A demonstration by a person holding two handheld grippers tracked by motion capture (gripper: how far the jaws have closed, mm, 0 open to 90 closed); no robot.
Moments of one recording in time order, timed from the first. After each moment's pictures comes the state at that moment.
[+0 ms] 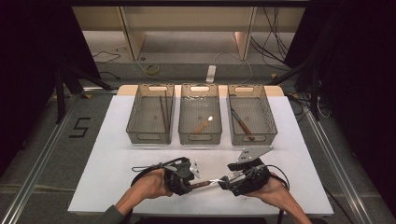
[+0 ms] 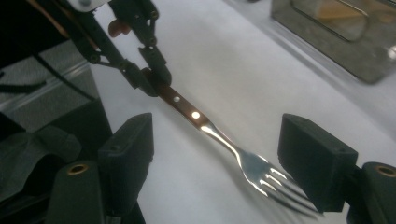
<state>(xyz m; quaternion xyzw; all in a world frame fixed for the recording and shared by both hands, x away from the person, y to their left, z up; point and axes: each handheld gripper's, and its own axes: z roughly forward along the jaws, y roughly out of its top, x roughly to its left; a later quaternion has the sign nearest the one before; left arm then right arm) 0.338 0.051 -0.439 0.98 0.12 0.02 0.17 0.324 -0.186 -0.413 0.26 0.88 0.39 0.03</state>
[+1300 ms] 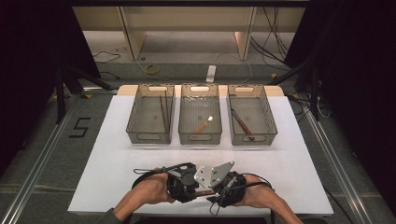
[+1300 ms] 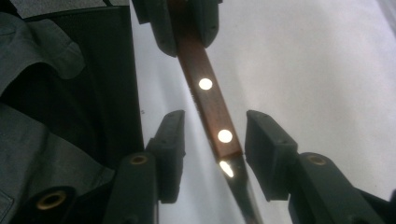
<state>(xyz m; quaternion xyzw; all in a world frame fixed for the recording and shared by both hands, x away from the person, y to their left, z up) 0.315 0.040 -0.418 0.98 0.07 0.01 0.18 0.314 -0.134 -0.439 0.09 0.96 0.27 0.03</state>
